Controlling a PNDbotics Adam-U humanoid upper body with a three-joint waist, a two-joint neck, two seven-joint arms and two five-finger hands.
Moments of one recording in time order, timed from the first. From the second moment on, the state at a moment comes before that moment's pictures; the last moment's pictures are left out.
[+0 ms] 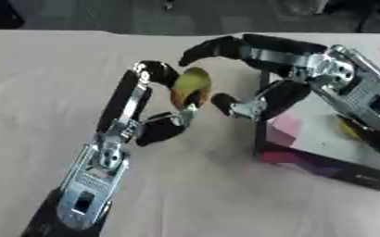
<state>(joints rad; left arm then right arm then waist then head) -0.77 -0.13 -0.48 -1.42 -0.46 -0.05 0.01 -0.49 -0.85 0.24 -1.99 -0.06 -0.17 0.50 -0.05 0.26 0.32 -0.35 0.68</state>
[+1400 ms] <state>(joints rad) -0.77 -0.12 -0.51 -1.44 -0.47 -0.08 0.01 -0.48 -0.85 0.23 -1.98 0.05 -0.11 0.46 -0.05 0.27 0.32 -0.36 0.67</state>
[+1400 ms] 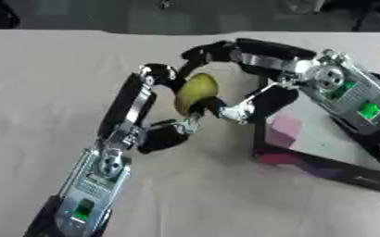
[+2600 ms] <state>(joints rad) -0.76 -0.12 -0.51 -1.43 -0.56 -0.03 0.08 -0.47 -0.84 0.22 -1.99 -0.10 -0.06 0.41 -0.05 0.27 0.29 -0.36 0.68</state>
